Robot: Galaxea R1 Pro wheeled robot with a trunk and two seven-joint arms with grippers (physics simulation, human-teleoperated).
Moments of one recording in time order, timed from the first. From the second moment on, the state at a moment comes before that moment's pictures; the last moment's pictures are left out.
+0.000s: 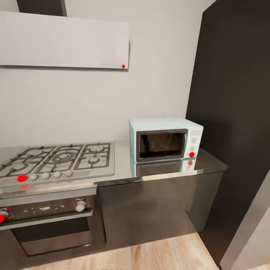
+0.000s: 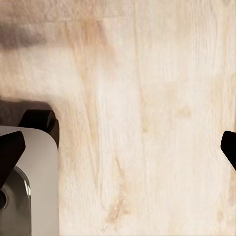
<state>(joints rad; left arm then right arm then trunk) -0.24 -0.12 -0.39 0.00 0.55 -0.08 0.02 -0.28 -0.25 -0.19 0.03 0.29 0.03 0.12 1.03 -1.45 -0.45</state>
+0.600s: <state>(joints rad) -0.23 -0.10 -0.39 0.00 0.55 -0.06 0.03 -0.28 -0.25 -0.19 0.03 0.29 0.02 0.14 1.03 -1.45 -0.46</state>
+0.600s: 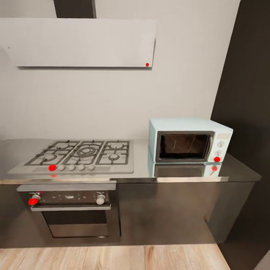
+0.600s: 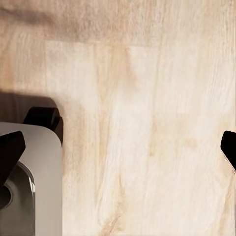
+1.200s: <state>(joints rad) -0.23 -0.11 -0.39 0.00 0.55 -0.07 0.03 -0.28 -0.25 -0.19 0.03 0.29 0.02 0.14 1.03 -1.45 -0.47</state>
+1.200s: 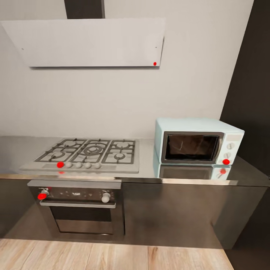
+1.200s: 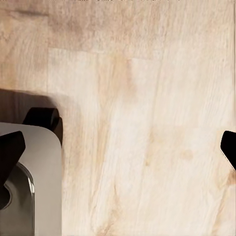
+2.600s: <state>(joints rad) -0.23 -0.11 -0.39 0.00 0.55 -0.07 0.03 -0.28 -0.25 -0.19 0.03 0.29 0.02 0.14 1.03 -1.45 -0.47</state>
